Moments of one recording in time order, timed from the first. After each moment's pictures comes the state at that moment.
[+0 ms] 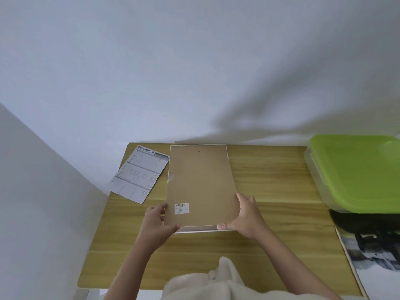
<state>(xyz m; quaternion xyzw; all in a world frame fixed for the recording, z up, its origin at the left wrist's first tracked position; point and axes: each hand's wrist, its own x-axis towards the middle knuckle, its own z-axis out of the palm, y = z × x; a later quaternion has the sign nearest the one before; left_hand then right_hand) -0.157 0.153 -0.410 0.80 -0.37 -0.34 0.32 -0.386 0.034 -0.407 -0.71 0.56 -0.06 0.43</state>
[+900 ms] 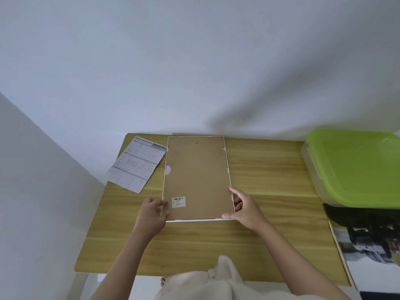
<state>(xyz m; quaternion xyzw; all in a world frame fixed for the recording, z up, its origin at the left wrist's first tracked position) -0.153 0.153 -0.438 0.83 -0.39 -0.29 0.27 -0.408 0.017 -0.458 -0.69 0.53 -0.10 0.49</state>
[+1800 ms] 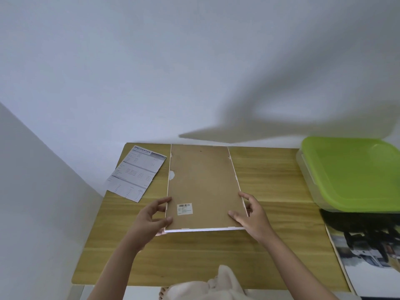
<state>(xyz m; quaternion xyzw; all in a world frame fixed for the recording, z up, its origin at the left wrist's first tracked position) -0.148 0.161 -0.397 0.66 -0.32 -0.52 0.44 -0.418 0.040 -0.420 -0.57 0.55 -0.26 0.56</state>
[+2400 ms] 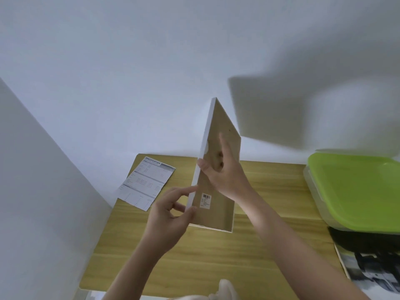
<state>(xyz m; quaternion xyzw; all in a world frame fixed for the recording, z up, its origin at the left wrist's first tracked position) -0.203 0.159 -0.291 0.64 -0.46 -0.29 0.54 -0.315 0.020 -0.265 -0.75 0.40 -0.28 0.44</state>
